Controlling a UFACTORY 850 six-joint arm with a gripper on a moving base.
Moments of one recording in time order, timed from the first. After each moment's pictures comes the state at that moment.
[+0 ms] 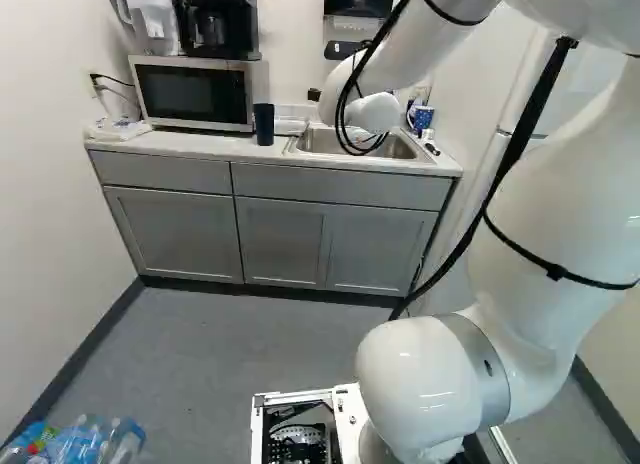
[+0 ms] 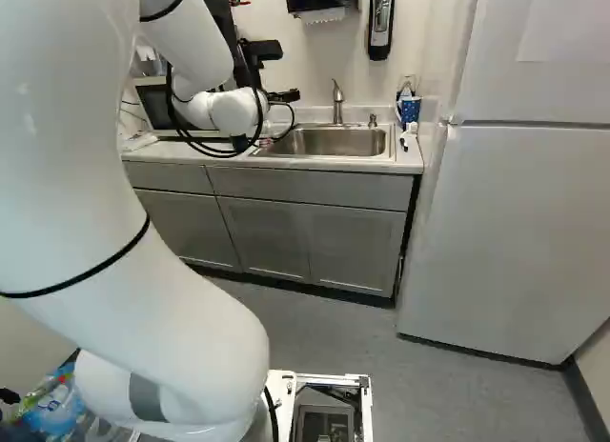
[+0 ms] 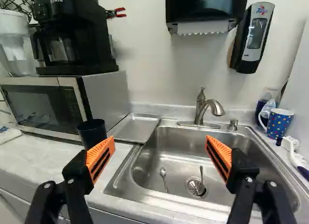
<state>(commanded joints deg) 2.5 1.1 -48.5 0.0 38.5 0.0</state>
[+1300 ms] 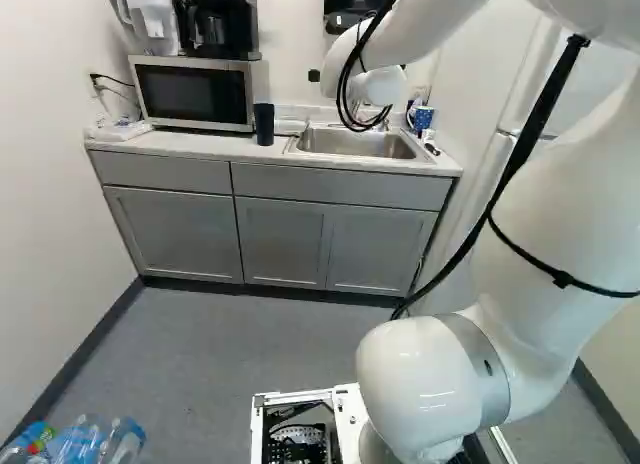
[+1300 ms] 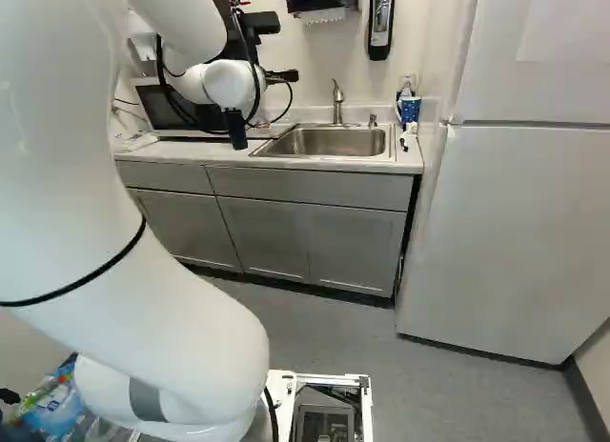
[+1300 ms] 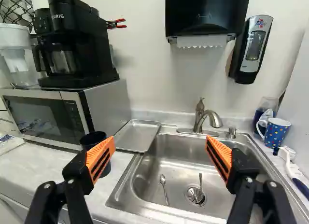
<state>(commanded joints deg) 2.5 2.2 -54.1 0.0 31.7 0.0</state>
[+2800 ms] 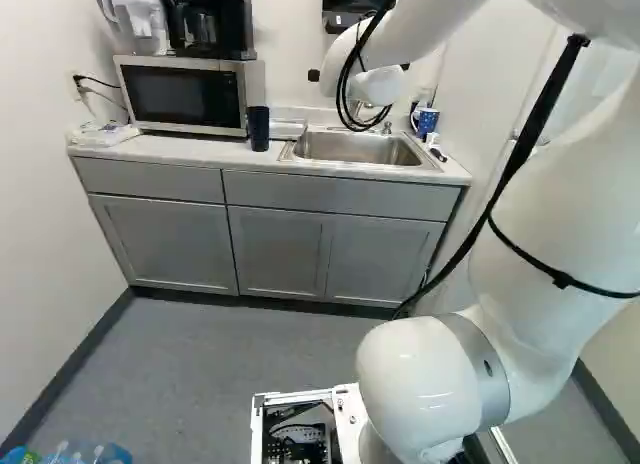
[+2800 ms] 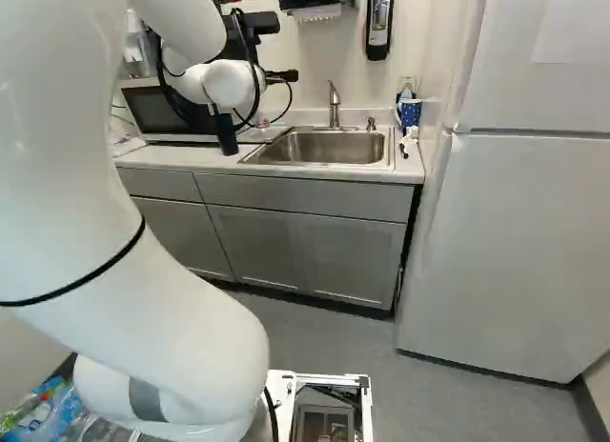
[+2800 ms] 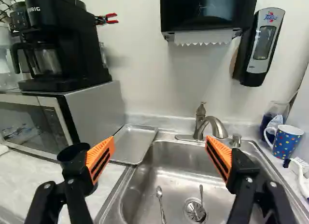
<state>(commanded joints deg) 2.5 2.2 -54.1 0.0 31.7 0.0</state>
